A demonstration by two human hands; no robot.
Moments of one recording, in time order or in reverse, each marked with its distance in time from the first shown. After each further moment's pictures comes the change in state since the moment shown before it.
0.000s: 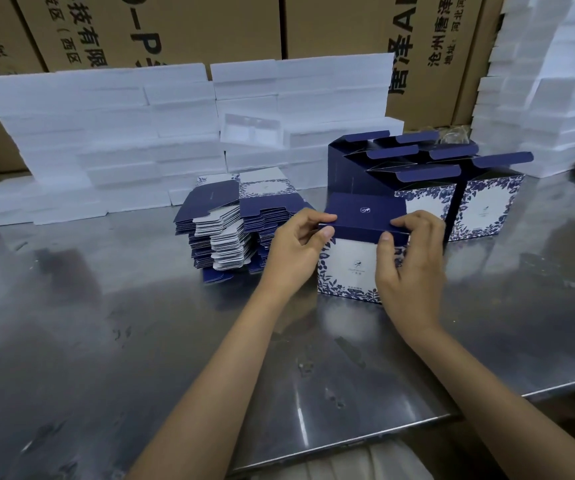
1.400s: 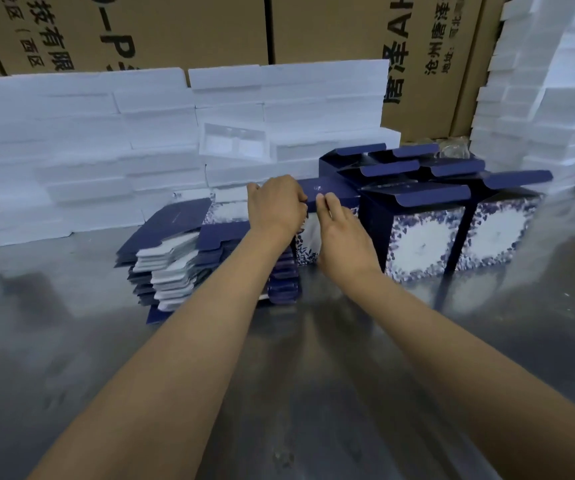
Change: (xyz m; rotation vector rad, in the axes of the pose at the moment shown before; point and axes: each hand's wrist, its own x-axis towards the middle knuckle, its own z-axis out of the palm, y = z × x) left_hand 0.154 -0.016 0.009 1.112 0.100 0.057; right_hand 0.083 0.025 0.106 -0.578 -0.716 -0.168
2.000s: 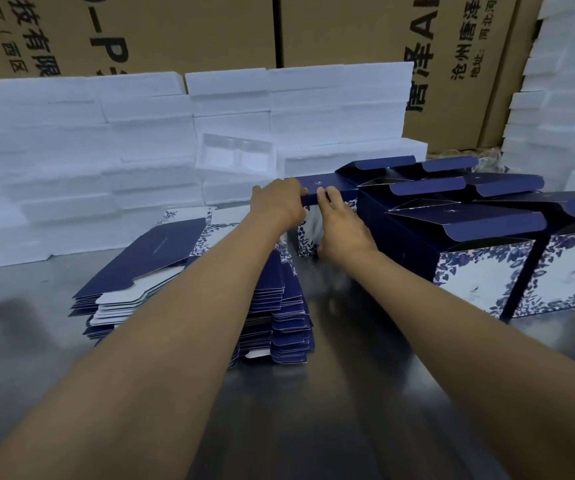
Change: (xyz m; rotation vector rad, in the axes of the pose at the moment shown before) left_hand 0.110 -0.033 0.042 0.167 -0.245 0.036; right_hand 0.129 0.023 0.052 0.128 -0.112 0.082
